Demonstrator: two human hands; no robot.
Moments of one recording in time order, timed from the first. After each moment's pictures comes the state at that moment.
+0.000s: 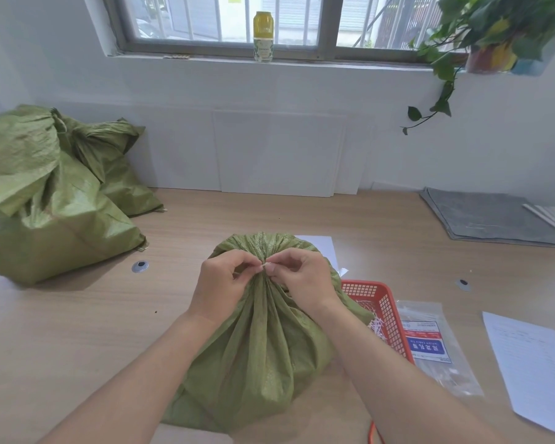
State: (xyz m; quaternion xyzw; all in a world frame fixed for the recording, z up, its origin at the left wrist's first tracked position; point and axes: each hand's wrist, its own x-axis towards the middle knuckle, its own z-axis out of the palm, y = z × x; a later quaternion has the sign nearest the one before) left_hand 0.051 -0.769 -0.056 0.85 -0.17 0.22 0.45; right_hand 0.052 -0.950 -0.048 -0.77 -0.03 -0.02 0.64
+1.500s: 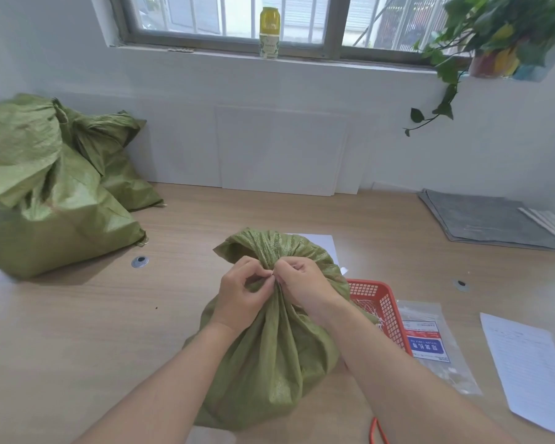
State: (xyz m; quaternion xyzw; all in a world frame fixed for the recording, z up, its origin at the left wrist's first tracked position) left_hand 0.053 -0.780 -0.102 0.81 -0.14 0.20 0.54; right_hand 0.041 -0.930 -0.029 -0.78 0.01 0.11 0.62
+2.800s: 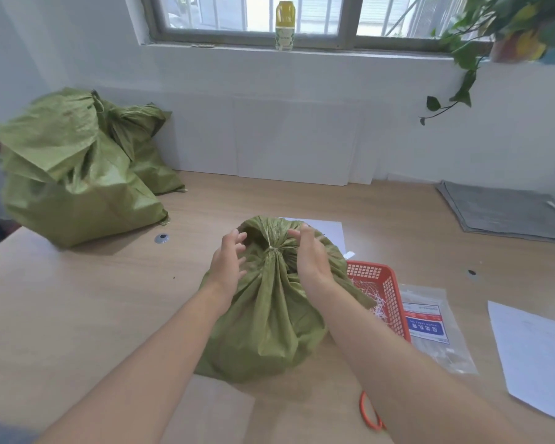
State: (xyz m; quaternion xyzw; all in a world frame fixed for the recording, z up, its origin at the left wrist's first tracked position) left_hand -0.014 -0.798 -0.045 0.65 0.19 -0.01 0.73; right_hand -0.003 -0.946 -0.032 -0.74 0.12 0.03 0.66
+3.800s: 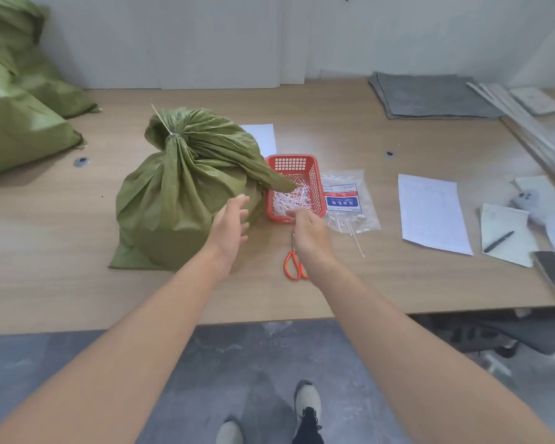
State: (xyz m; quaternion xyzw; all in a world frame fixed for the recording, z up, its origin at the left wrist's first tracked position) left_hand -0.176 -0.972 -0.098 0.70 0.17 -0.14 0.68; right_hand -0.194 -1.113 -0.119 -0.73 0.25 0.01 0.63
